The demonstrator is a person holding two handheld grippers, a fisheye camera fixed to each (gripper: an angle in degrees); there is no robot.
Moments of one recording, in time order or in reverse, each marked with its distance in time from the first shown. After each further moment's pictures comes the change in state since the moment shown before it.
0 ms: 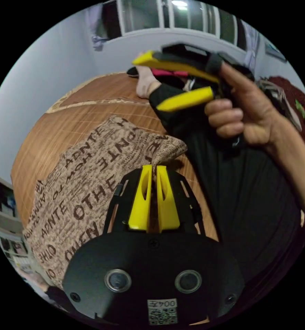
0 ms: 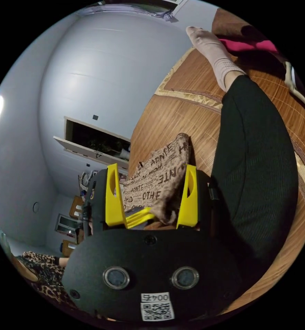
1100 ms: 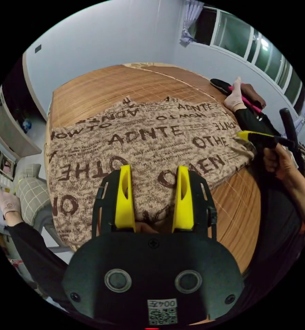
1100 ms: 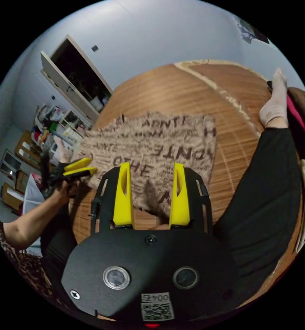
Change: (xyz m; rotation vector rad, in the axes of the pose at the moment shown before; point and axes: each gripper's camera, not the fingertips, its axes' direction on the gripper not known) left arm -0.361 0.179 -0.200 -0.022 -0.125 -0.455; right arm -0.070 0.147 0.241 -0.277 0.487 -0.437
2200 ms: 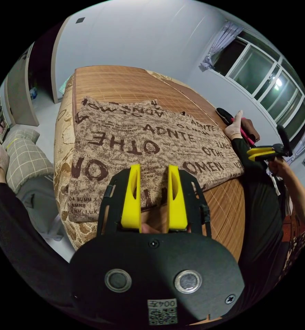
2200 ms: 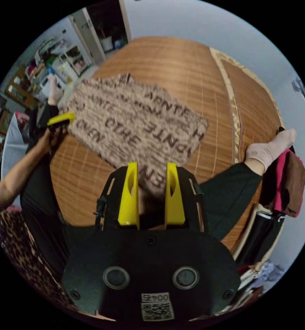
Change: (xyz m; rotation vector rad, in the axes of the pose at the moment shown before) left arm -0.251 -0.019 -0.215 0.104 0.130 -0.222; right arm -0.081 -0.088 0.099 -0.390 0.243 -0.354
